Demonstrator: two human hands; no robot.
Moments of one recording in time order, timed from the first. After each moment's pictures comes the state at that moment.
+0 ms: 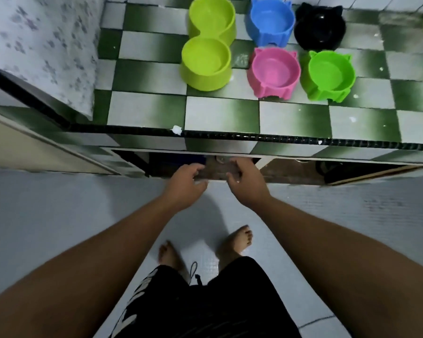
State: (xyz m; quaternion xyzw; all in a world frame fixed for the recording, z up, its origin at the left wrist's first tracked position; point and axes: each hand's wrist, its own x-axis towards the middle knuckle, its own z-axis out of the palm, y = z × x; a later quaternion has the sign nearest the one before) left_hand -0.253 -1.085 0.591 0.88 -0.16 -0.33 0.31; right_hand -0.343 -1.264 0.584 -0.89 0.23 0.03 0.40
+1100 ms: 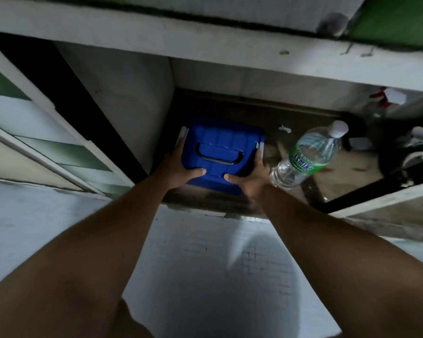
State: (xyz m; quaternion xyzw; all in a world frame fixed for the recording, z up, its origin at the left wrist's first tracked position) left_hand -0.019 -1.024 0.113 0.89 -0.15 -0.27 0.34; right_hand -0.138 -1.233 0.120 -0.80 0.37 0.11 0.46
